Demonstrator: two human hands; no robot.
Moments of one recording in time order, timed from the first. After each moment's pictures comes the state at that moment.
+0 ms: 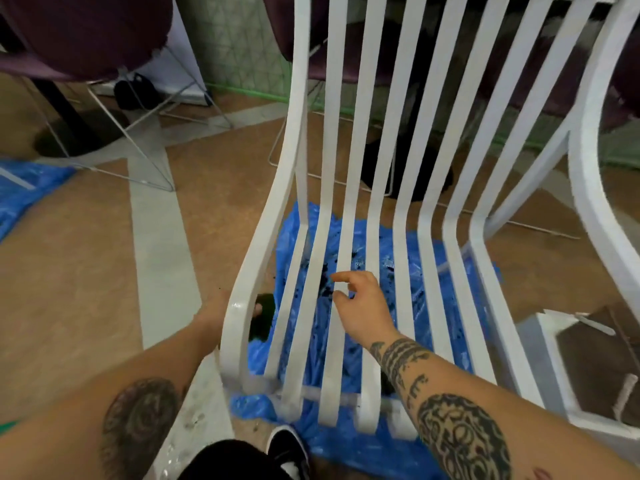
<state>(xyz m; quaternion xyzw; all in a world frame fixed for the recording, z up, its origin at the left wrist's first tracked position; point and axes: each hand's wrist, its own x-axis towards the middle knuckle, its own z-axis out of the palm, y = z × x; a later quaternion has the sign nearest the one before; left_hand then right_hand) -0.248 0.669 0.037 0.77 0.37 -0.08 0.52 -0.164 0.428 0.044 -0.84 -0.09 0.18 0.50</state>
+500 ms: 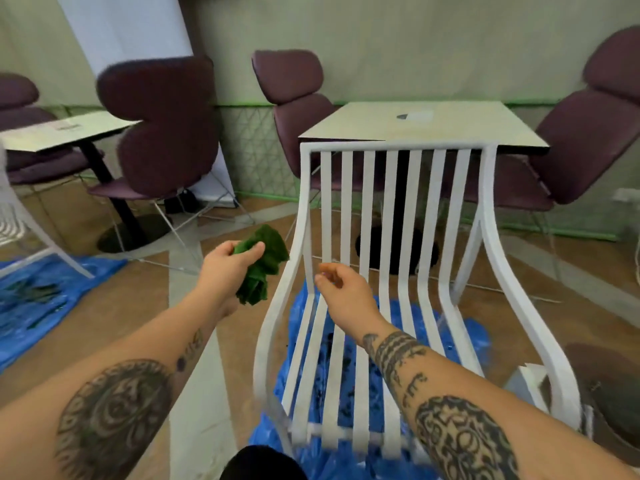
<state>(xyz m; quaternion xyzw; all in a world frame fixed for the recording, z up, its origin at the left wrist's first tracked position) -0.277 0.608 0.288 0.67 0.27 0.19 0.66 -0.228 0.414 0.240 -0.76 -0.16 0.12 0.62</state>
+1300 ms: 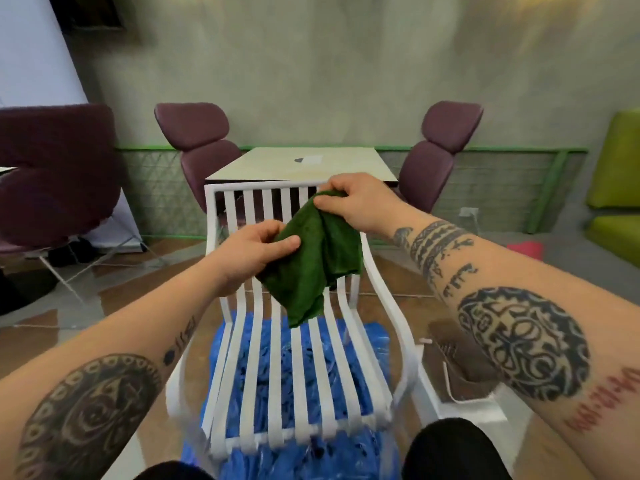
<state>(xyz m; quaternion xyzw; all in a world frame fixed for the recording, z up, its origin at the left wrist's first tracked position) -0.312 0.426 0.404 0.81 -0.10 -0.02 0.58 -0.268 0.215 0.463 -0.88 -0.28 -0.10 0.36</state>
